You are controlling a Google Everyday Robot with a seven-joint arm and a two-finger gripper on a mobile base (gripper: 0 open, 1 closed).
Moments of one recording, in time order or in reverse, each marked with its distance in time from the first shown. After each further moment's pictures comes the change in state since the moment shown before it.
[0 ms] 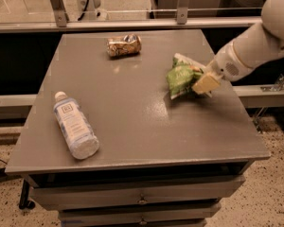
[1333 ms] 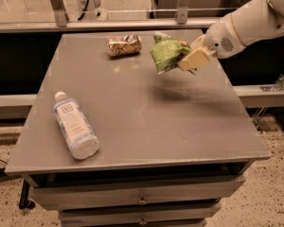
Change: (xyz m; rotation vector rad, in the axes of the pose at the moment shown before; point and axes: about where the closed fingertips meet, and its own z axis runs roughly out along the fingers) arm -0.079 -0.004 -0.023 -0.102 -0.234 -0.090
